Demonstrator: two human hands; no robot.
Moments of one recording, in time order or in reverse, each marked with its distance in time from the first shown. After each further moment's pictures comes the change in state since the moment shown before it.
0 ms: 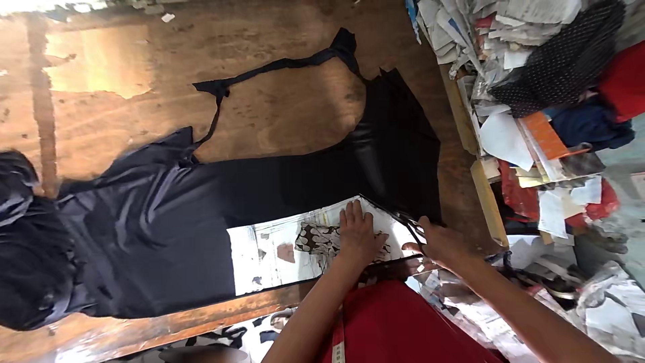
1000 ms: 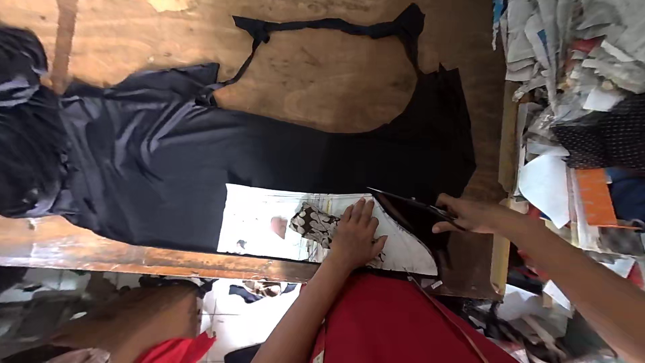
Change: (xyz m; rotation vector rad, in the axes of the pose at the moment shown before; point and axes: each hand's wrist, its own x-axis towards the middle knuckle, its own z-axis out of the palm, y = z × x) left_hand 0.009 -0.016 0.058 0.027 0.583 0.131; right_hand 0.107 0.040 -0.124 -0.218 -0.252 -0.465
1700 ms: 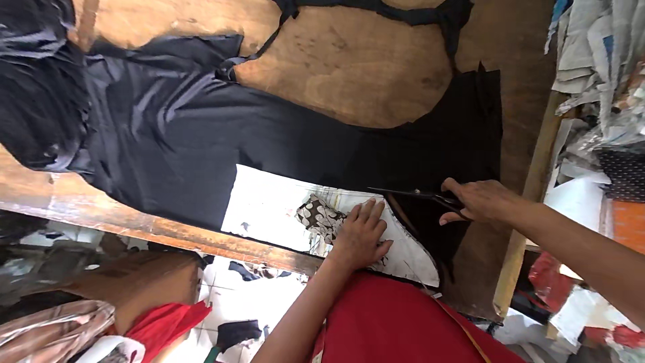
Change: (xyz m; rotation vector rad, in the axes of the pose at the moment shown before) left_hand -0.002 0.001 0.000 0.004 0.010 -0.001; right_hand 0.032 -0.018 -0.048 -0.475 0.115 -0.135
